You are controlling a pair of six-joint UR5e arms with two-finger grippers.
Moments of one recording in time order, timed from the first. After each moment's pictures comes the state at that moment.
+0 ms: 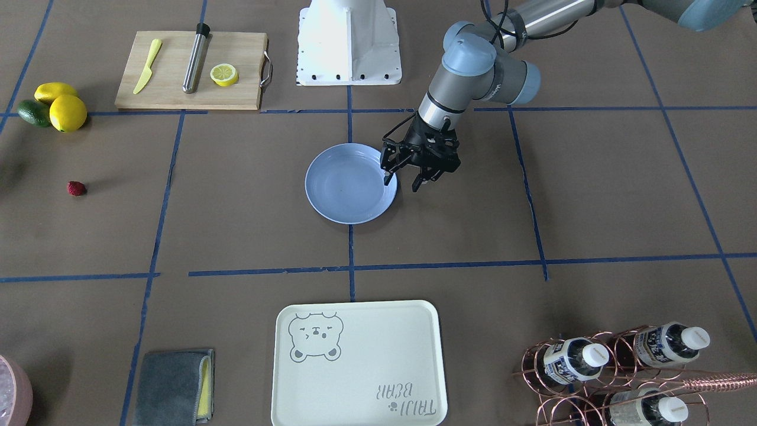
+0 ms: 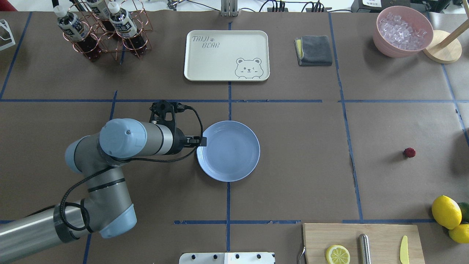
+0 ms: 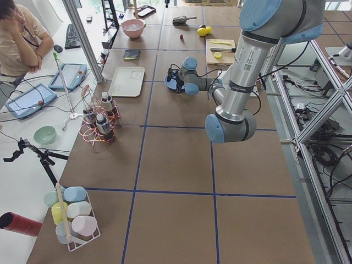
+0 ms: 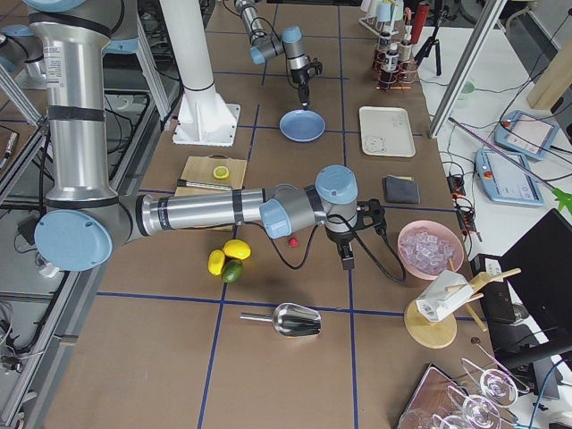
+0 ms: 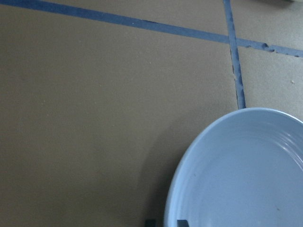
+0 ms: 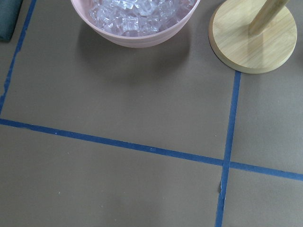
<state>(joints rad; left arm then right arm) -0.49 -2.04 -1.66 -2.15 -1.72 -1.20 1.46 -1.57 1.71 -1.29 2.35 0.19</state>
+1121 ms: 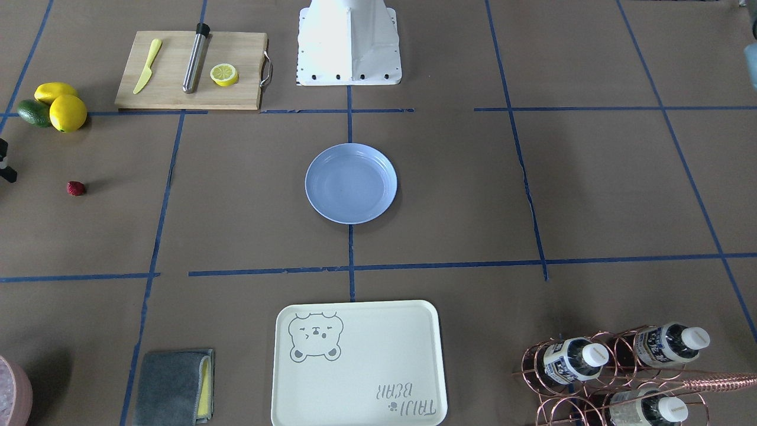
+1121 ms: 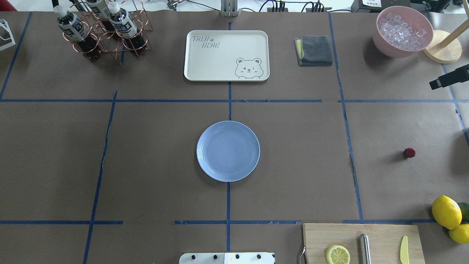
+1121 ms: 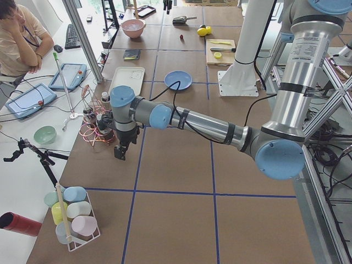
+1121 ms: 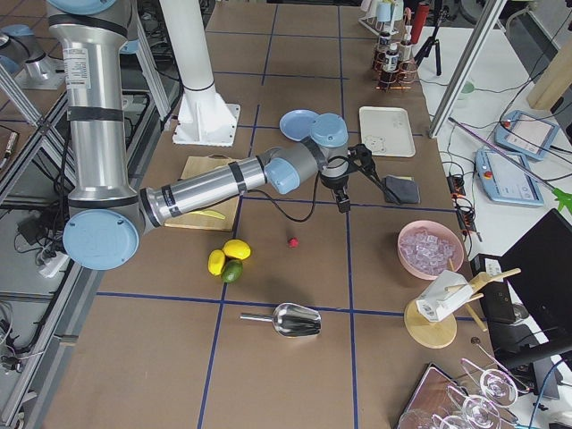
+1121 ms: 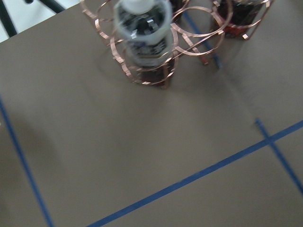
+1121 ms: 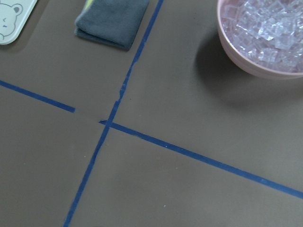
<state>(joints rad) -1.51 -1.75 -1.64 -1.52 -2.24 0.15 1.22 -1.55 1.92 -1.29 2.33 0.37</state>
